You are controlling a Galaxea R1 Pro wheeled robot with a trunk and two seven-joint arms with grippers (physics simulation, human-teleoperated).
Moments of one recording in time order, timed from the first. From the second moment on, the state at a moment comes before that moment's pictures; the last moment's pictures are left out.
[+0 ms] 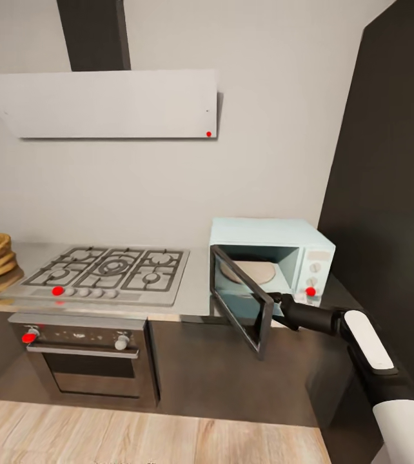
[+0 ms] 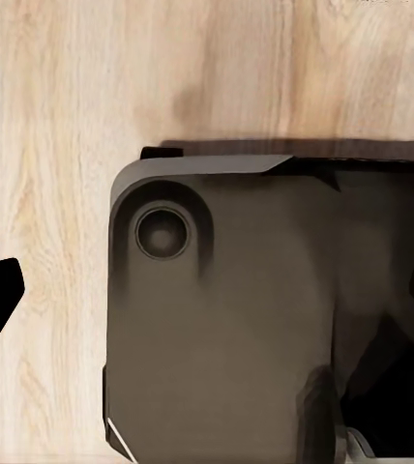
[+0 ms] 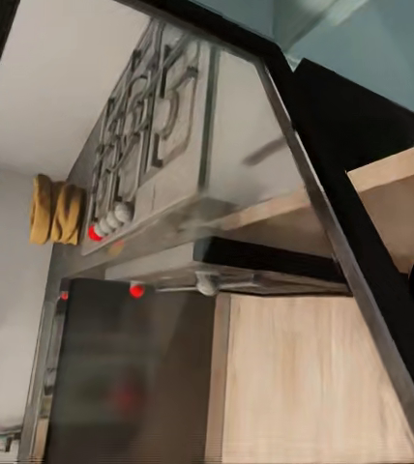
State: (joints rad) left arm 0.00 -0.03 0.01 -0.07 0.02 -0.22 0.00; right arm -0.61 -0.19 -0.06 -1.16 -1.29 1.04 -0.08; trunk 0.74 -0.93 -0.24
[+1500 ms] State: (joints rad) left arm 0.00 -0.04 0.01 -0.07 0.02 -0.22 0.00; right arm -0.61 -0.19 0.01 -1.17 -1.28 1.05 -0.09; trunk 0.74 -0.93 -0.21
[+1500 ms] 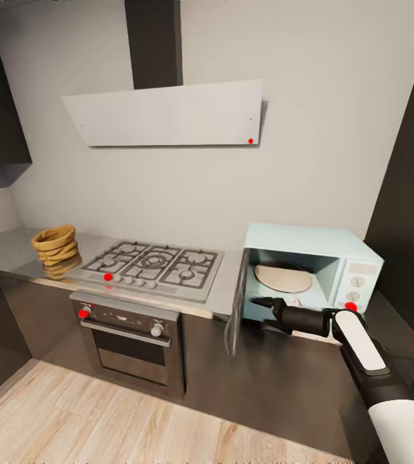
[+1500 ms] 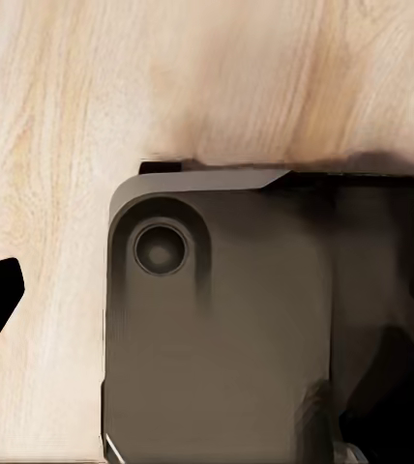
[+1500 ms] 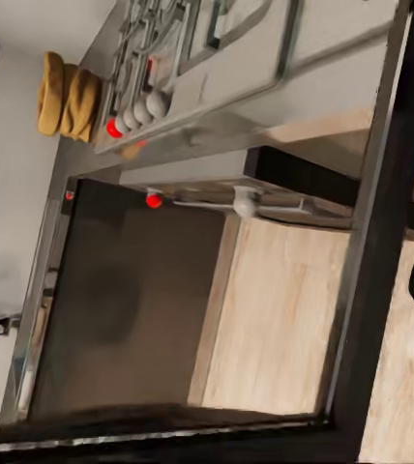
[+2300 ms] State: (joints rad) left arm 0.00 -0.02 0.01 -0.10 0.02 -0.22 0.00; right arm -0.43 -0.14 0.25 -0.52 -0.73 0.49 0.03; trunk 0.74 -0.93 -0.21
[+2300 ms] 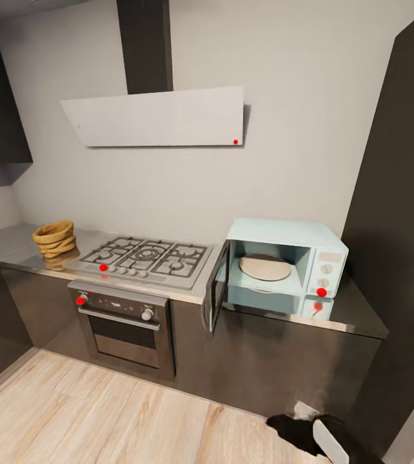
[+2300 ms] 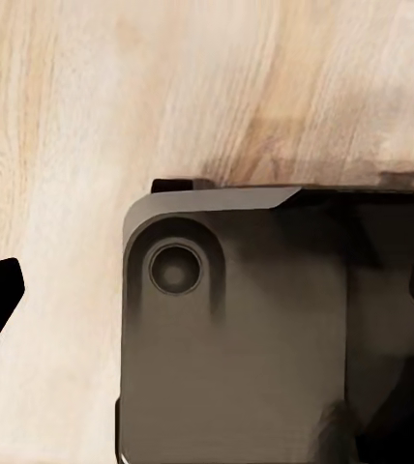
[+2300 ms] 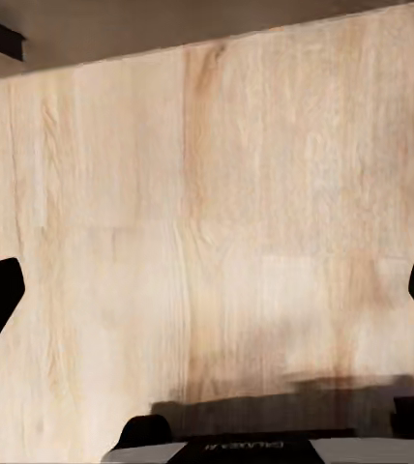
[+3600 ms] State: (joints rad) left arm 0.00 0.02 0.01 -0.17 0.22 -0.22 0.00; right arm -0.43 -0.05 0.42 -0.05 -0.55 0.09 -0.07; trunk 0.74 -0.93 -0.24
